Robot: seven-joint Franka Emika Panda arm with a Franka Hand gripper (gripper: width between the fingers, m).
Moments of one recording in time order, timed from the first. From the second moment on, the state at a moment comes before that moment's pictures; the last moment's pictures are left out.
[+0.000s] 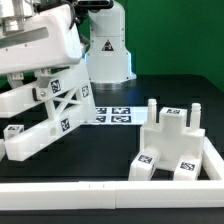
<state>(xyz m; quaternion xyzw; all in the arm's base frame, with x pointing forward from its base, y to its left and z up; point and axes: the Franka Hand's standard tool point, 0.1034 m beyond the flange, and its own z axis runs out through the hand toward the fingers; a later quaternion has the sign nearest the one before) 0.549 -0.153 0.116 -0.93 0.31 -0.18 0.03</state>
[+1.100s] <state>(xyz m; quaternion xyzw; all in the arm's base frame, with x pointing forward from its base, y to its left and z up) 0.567 -0.121 0.098 -0.96 0.21 -0.17 -0.01</state>
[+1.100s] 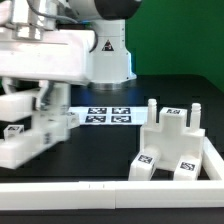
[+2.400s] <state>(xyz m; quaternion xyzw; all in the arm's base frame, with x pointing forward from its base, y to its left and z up) 0.570 -0.097 0.076 -0.95 0.26 -0.04 -0.19</state>
